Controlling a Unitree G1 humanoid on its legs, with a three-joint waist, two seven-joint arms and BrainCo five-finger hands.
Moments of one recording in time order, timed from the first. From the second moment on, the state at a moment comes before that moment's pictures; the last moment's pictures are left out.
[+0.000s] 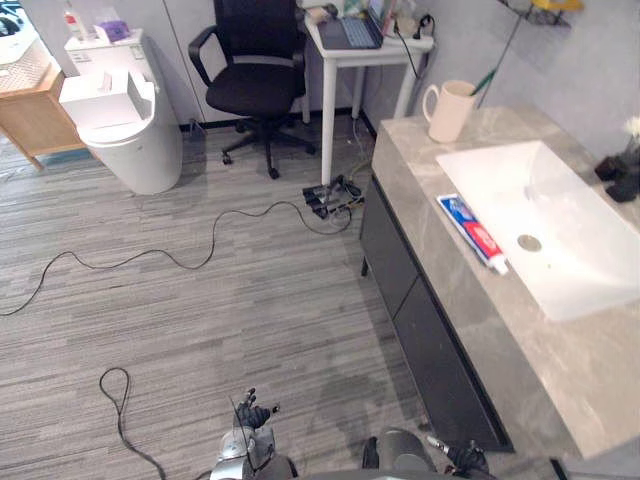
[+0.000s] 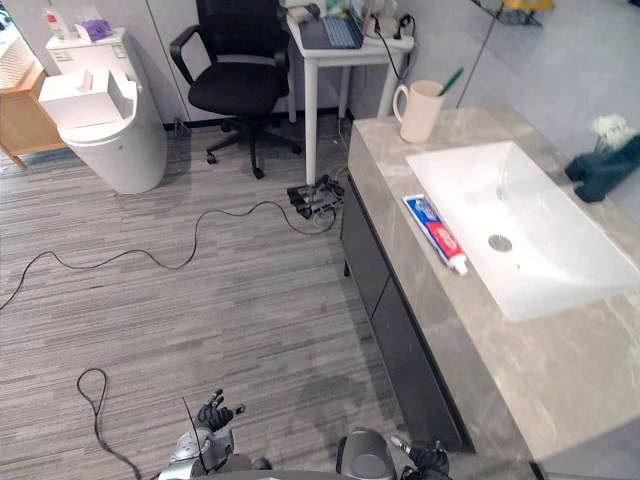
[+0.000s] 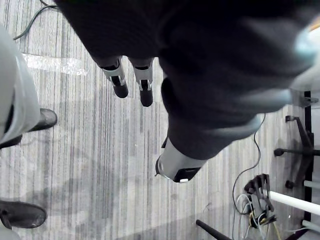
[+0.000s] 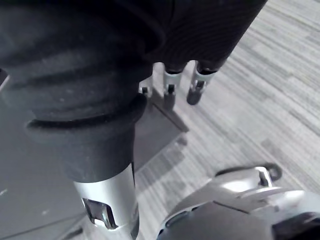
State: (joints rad) left arm 0.03 -0.03 0.21 0.97 -0.03 -0.09 0.09; right arm 0.18 0.06 -0.39 0.90 0.00 -0.03 -0.15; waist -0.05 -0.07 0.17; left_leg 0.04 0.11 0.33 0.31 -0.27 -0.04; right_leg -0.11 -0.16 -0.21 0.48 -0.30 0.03
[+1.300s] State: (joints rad) left arm 0.01 -0.03 0.10 1.01 0.01 -0.09 0.06; right arm 0.03 0.03 -0.47 0.96 0.10 0.05 -0.11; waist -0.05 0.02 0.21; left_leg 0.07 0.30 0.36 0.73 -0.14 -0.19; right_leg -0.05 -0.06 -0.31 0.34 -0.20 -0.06
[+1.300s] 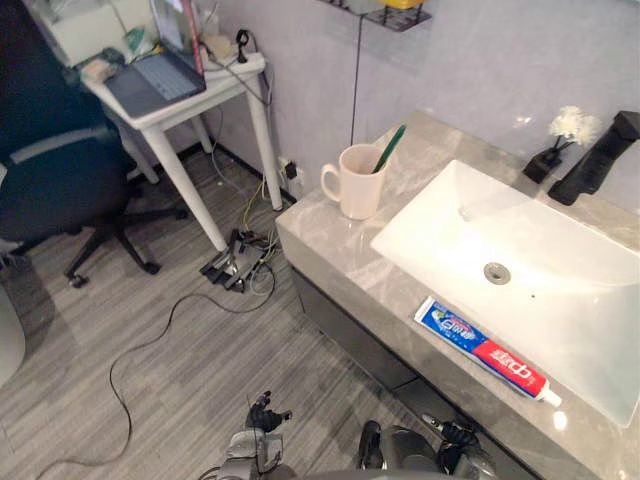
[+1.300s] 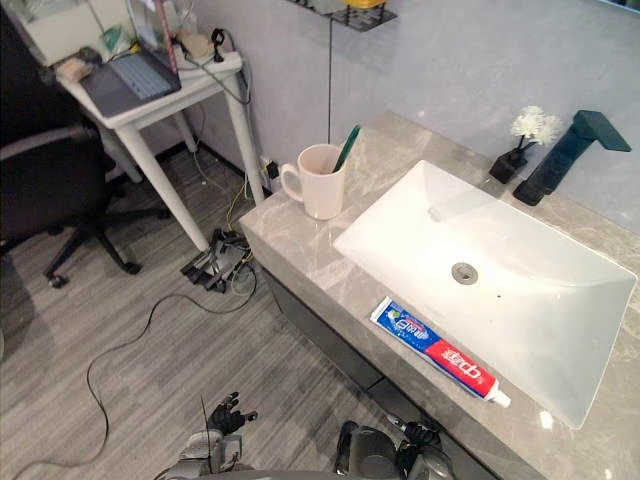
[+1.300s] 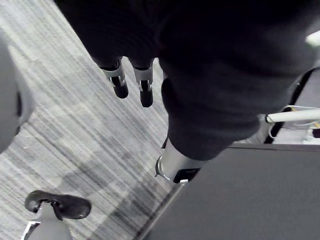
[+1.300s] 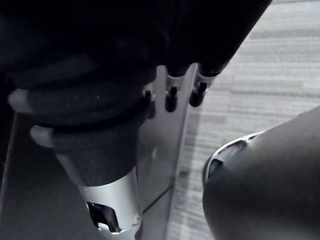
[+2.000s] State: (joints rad) left arm 0.03 -0.05 0.19 0.99 0.01 -0.10 0.07; right arm 0.10 0.03 -0.31 0.90 -0.04 -0.03 -0.13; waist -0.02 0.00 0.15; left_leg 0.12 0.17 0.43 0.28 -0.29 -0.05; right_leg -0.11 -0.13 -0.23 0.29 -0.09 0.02
